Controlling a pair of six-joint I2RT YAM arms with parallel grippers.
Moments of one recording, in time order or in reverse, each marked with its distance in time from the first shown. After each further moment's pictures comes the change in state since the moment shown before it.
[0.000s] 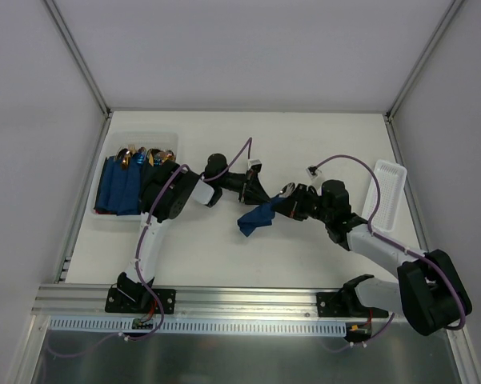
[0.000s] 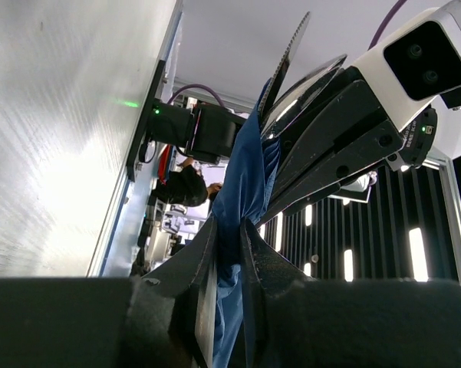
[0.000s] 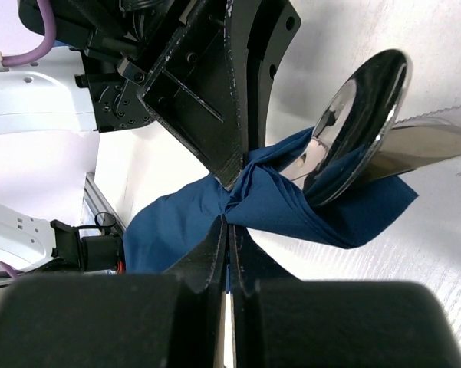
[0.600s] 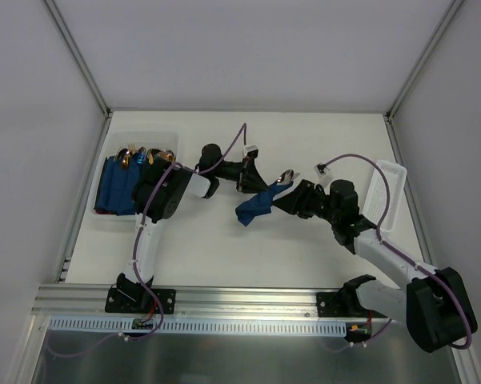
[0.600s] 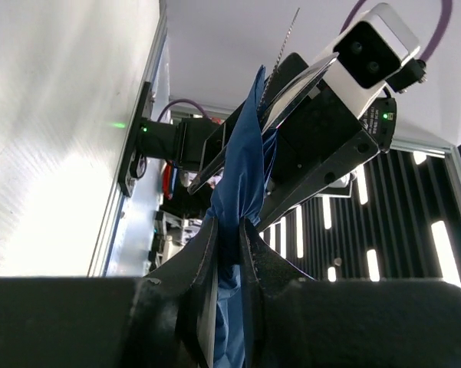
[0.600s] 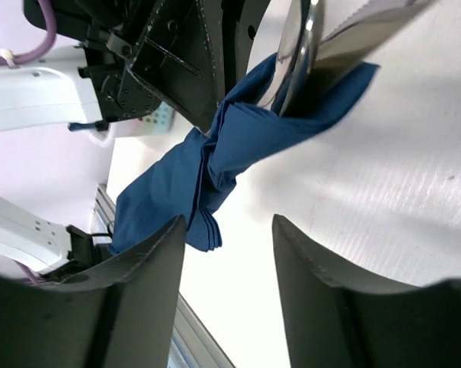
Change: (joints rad) left arm 0.032 -0.046 0.048 0.000 -0.003 0.010; right arm -0.036 -0.098 0.001 -0.050 -0.008 0.010
